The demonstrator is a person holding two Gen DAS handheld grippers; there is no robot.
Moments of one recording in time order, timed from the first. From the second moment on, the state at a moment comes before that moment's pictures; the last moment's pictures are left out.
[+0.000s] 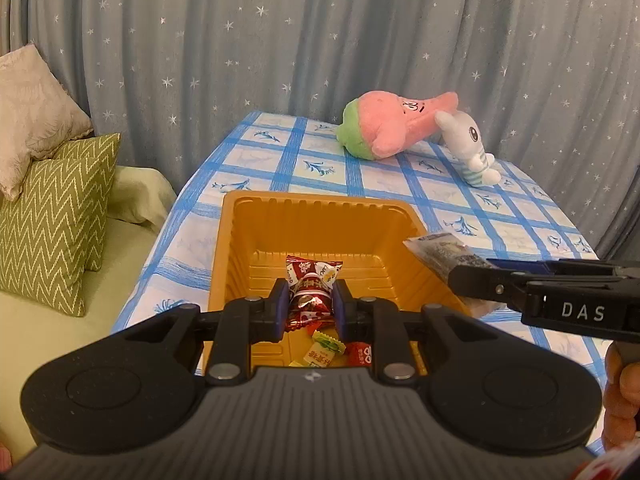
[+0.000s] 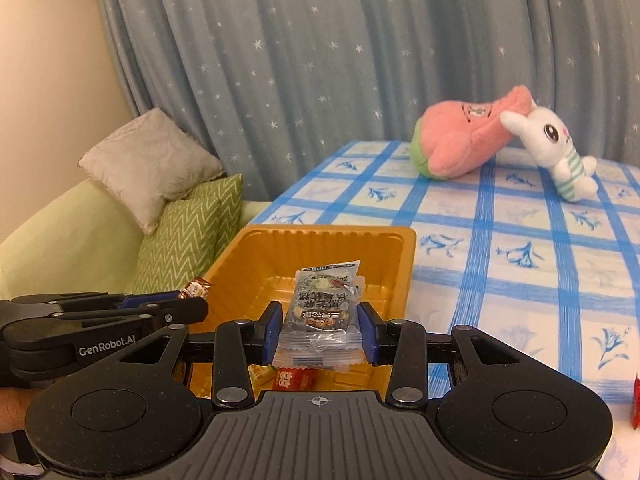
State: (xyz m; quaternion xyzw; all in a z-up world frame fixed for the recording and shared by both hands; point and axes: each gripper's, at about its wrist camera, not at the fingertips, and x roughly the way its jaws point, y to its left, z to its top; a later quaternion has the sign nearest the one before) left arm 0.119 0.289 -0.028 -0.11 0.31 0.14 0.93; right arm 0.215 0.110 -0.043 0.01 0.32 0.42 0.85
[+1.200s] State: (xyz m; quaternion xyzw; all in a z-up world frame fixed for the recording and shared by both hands) left arm 0.121 0.300 -0.036 -0.13 0.33 0.17 0.92; right arm 0.221 0.112 -0.049 0.02 0.34 0.42 0.84
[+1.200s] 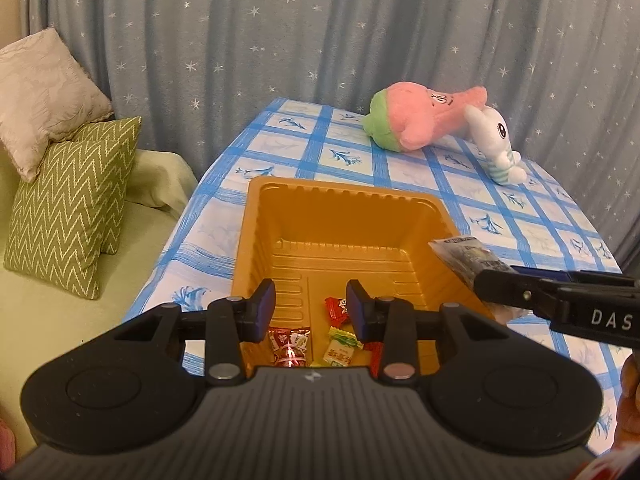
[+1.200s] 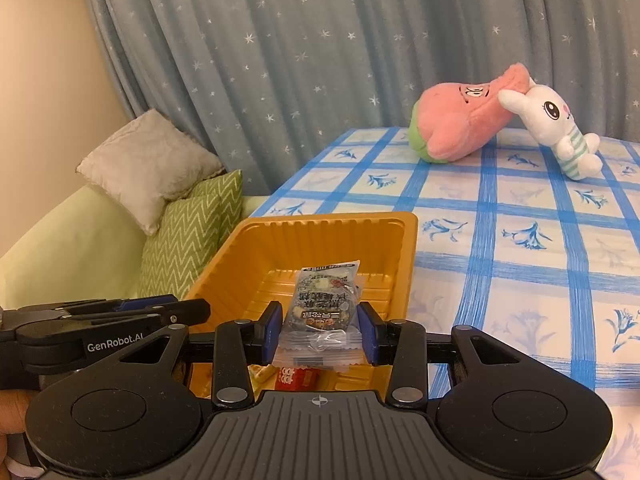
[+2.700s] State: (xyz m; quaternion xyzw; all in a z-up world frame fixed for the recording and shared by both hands) left arm 0.121 0.299 -0.035 -0.12 0.33 0.18 0.92; right arm 0.235 0.102 -0.045 0.08 0.33 0.40 0.85
